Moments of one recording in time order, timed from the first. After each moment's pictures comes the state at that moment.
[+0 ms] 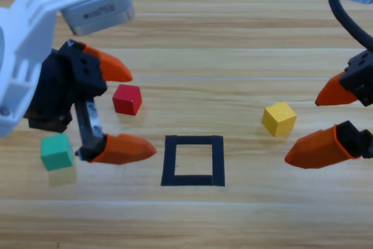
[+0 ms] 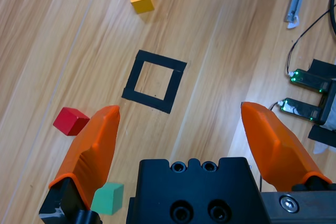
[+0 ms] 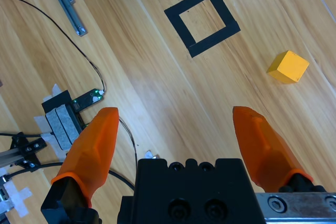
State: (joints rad) arm 0 -1.05 1.33 -1.02 0.44 0.08 0.20; arm 1 1.09 1.48 -1.25 0.74 0.03 0.05
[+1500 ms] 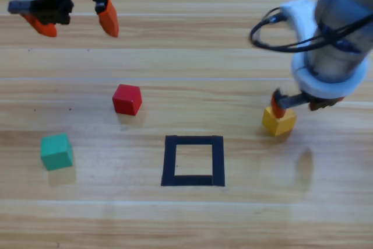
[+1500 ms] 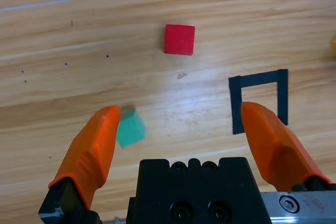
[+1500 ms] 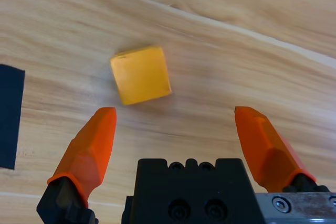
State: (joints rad) arm 0 -0.57 1.82 -1.72 1.09 0.12 -0.51; arm 1 0.80 2.05 -1.43 0.74 -0.26 0.47
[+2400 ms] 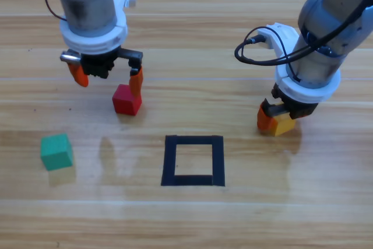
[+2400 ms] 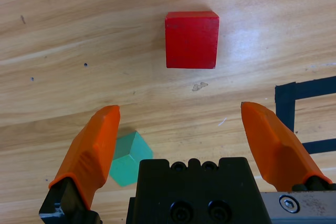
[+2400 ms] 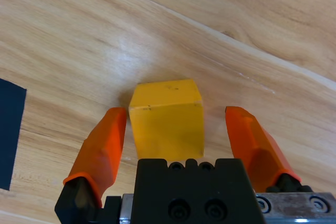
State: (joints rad) arm 0 -0.55 2.15 -1.81 1.13 0.10 -0.40; arm 1 0.70 2.20 -1.49 0.66 -0.05 0.29
